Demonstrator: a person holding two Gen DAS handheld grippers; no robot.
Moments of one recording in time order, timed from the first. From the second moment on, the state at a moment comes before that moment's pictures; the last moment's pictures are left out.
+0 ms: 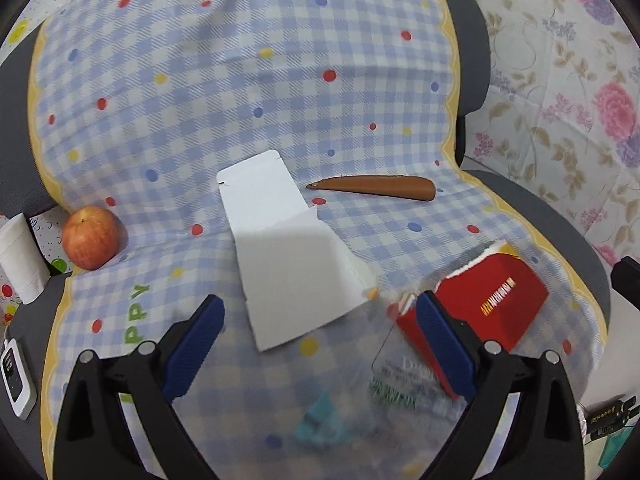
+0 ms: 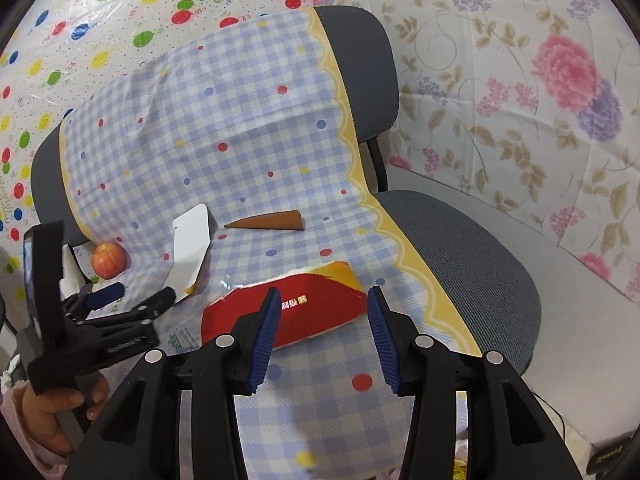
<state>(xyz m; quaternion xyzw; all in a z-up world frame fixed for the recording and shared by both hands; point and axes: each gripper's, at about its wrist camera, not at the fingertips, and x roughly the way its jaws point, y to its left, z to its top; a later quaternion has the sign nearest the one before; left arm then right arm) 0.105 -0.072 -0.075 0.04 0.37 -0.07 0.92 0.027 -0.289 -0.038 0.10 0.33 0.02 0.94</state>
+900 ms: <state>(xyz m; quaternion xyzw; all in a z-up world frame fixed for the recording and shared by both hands) 0.128 0.010 -0.064 -0.02 0.37 -0.06 0.93 0.045 -0.268 -0.051 0.09 0.34 0.04 0.94</state>
